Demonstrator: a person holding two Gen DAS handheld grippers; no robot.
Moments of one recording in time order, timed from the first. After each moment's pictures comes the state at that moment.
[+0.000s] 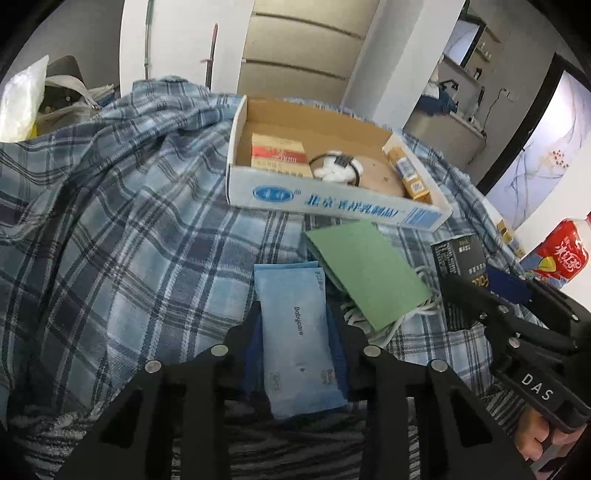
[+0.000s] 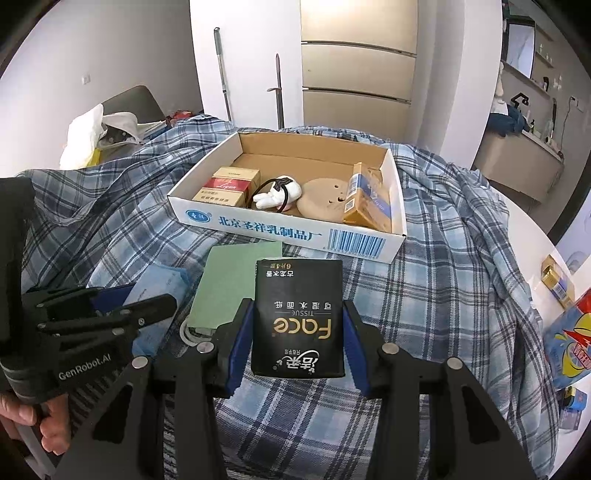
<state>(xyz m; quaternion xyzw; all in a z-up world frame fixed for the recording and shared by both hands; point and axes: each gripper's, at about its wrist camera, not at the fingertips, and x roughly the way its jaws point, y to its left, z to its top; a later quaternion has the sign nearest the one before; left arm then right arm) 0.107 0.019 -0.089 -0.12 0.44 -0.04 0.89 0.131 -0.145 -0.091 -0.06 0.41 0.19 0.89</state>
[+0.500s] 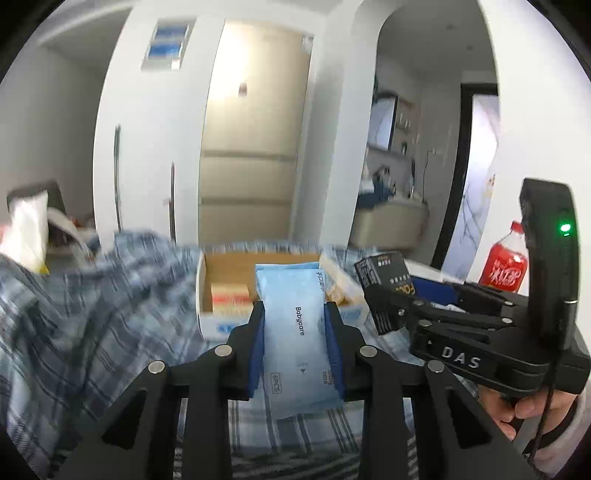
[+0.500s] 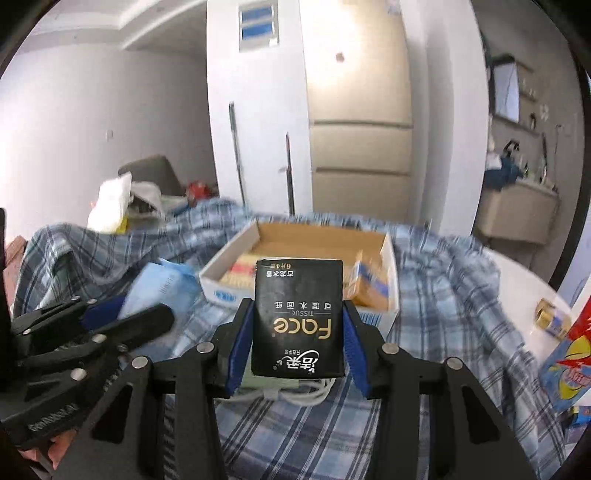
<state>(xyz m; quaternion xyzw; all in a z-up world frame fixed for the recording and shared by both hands) 0.033 -0.003 -0.021 -0.05 0.18 -0.10 0.98 0.097 -0.156 -0.048 -0.02 0.24 0.21 0.95</state>
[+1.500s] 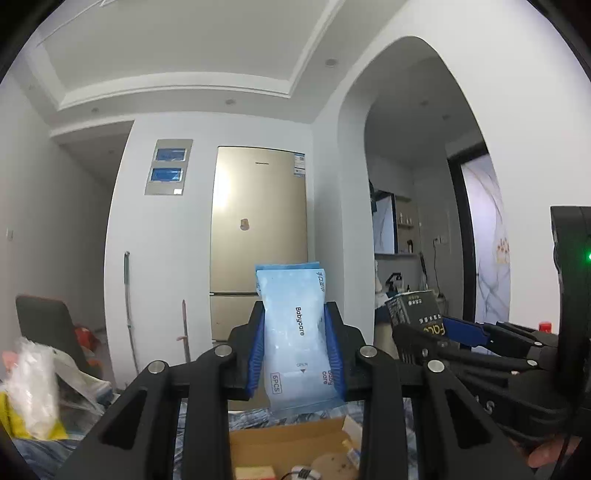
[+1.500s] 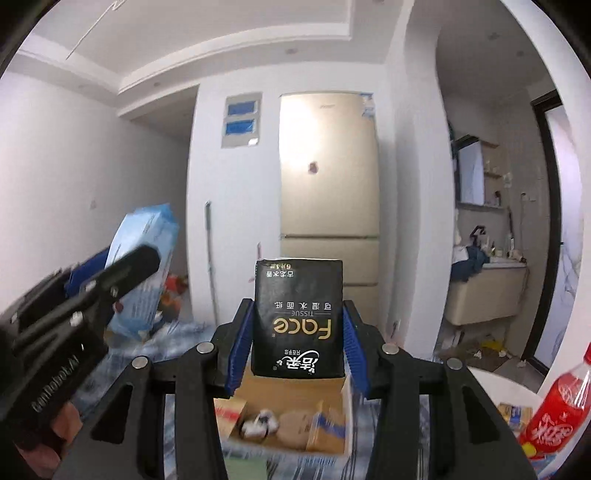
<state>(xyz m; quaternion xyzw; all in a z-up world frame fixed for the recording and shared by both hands) 0.091 -0.004 0.085 -0.02 -0.06 -0.06 1.00 0.127 -0.159 0.060 0.01 0.05 0.14 0.99</state>
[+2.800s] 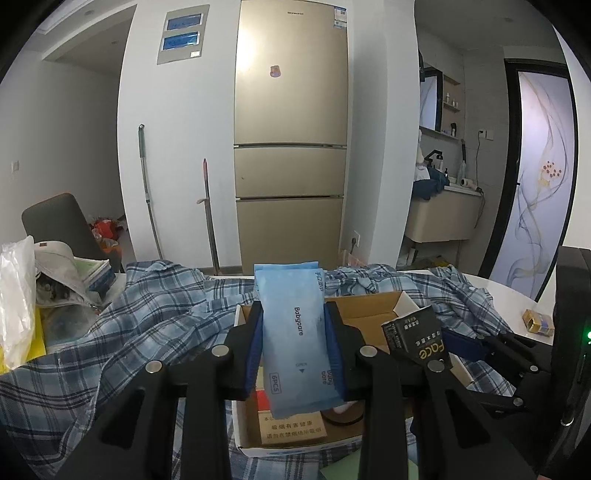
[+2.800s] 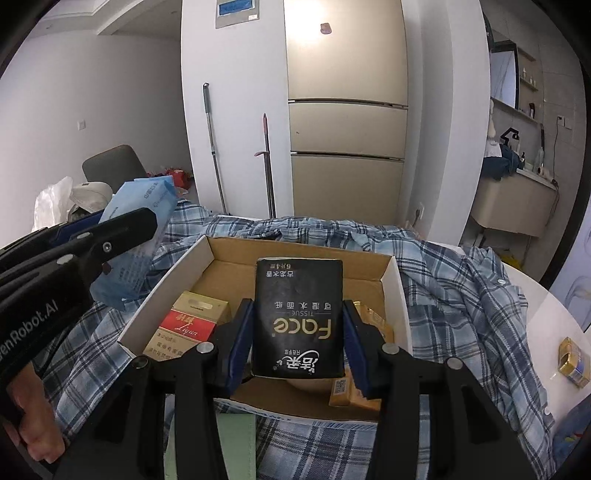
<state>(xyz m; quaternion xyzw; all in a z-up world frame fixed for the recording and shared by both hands) 0.209 0.019 -0.007 -0.02 0.23 -0.01 0.97 0.228 -0.121 -0.065 -0.03 0.31 0.18 0.93</state>
